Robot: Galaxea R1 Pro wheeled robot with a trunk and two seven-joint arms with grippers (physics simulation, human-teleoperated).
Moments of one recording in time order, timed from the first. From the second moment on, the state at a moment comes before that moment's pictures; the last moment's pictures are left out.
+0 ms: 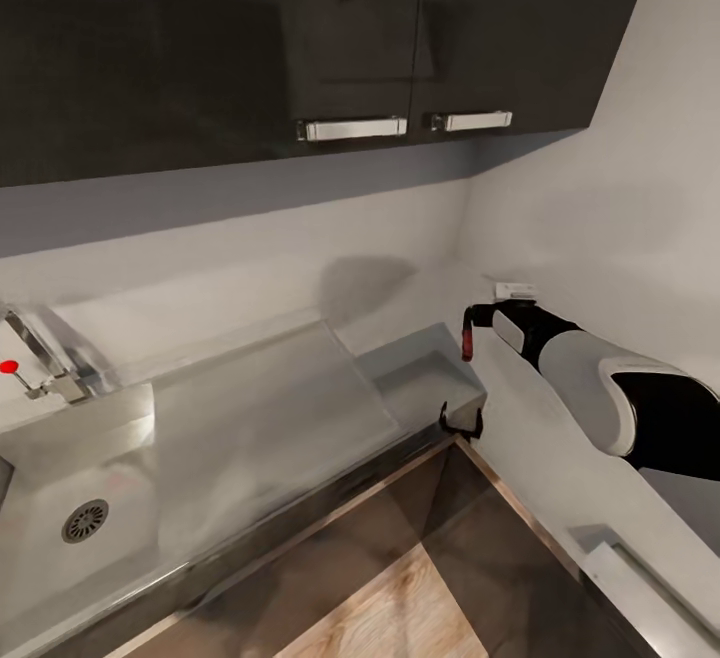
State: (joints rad) left arm 0.33 0.05 -0.12 -0.50 0.13 -0.80 0.17; right arm -1.47 -0.05 0.00 -0.02 -0.02 0.24 -0.15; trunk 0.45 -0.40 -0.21
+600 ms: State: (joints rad) left arm 0.32 0.05 -0.12 -0.49 0.13 -0.80 0.17; right arm -1.45 -0.04 0.01 -0.02 -0.03 0.24 -0.15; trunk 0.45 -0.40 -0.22
